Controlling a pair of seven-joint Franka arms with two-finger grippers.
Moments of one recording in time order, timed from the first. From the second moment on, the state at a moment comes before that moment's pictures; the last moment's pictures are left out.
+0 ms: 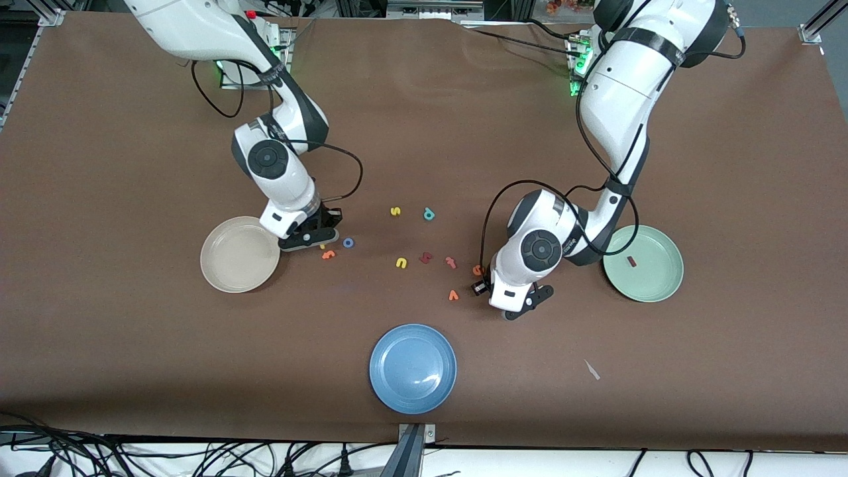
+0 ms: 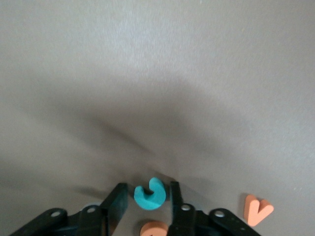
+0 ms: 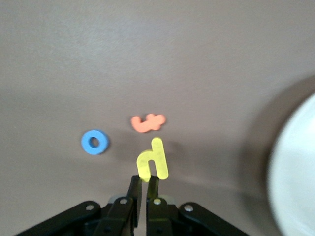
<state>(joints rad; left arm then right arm) -0.35 0.91 -0.15 -1.36 -0.04 2.28 -0.99 0.27 0.42 0.18 -2.08 -0.16 2.53 0.29</state>
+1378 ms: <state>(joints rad) -0.25 0.79 -0.13 -1.29 -0.04 2.07 -0.83 0.16 0.34 0.02 -2.10 -0.06 2.45 -0.16</state>
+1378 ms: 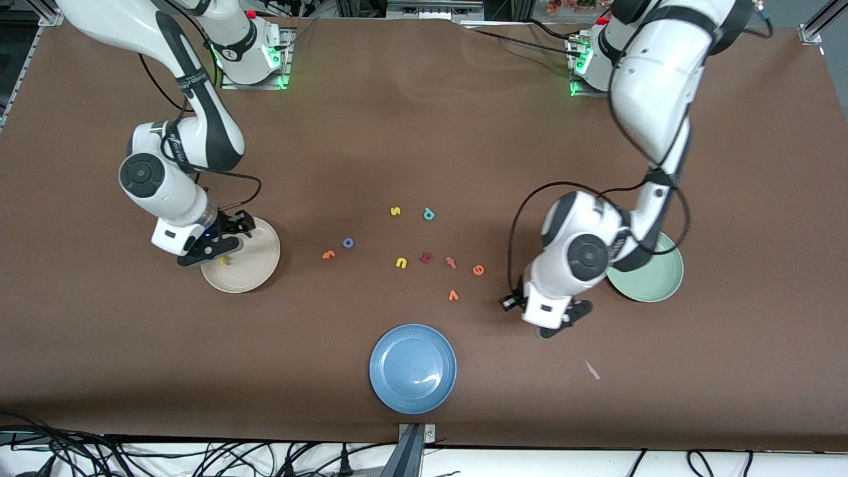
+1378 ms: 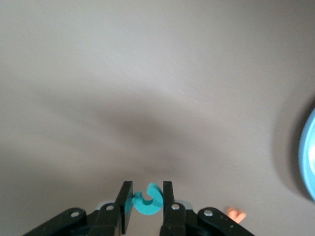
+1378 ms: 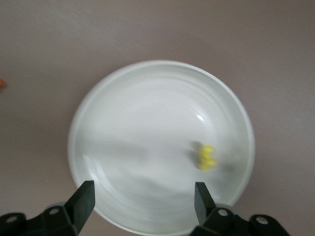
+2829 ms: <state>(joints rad) 0.19 0.72 -0.14 -1.47 0.10 1.83 -0.06 0.35 0.63 0.11 -1.89 -0.06 2.61 0.12</state>
